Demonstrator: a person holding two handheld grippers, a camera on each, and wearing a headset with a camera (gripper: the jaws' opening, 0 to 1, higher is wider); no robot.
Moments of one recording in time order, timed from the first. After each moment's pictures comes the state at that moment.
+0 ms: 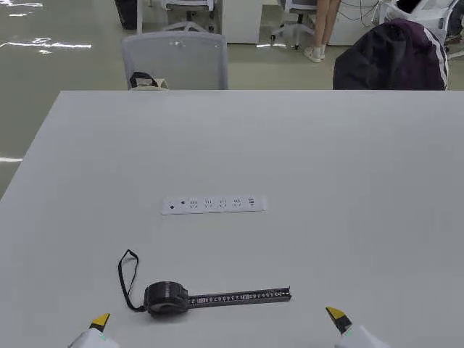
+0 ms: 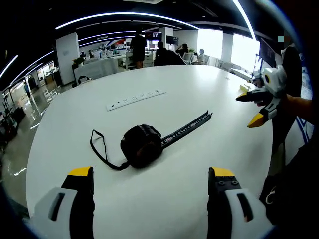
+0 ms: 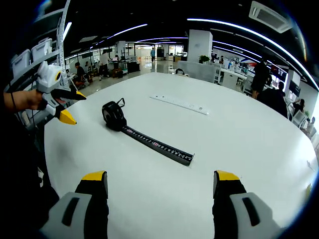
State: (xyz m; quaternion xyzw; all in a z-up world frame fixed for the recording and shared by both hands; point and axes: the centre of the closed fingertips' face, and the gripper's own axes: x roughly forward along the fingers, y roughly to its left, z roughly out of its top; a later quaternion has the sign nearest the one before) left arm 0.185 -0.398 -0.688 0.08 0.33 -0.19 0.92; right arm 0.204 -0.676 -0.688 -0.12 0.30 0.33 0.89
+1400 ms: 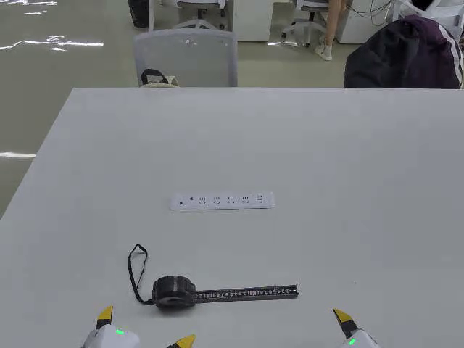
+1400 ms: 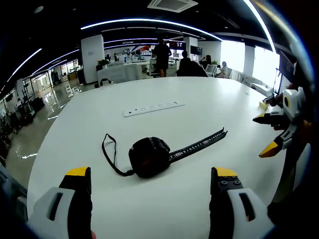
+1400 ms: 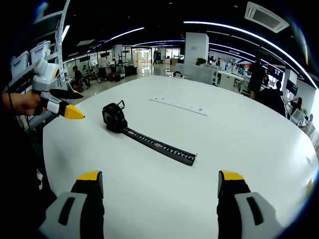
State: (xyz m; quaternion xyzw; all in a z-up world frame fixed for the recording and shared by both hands) left arm 0.200 -0.401 -0.677 0.05 0.30 -0.09 0.95; right arm 0.203 -0.672 -0.693 -0.12 0.29 0.32 0.89
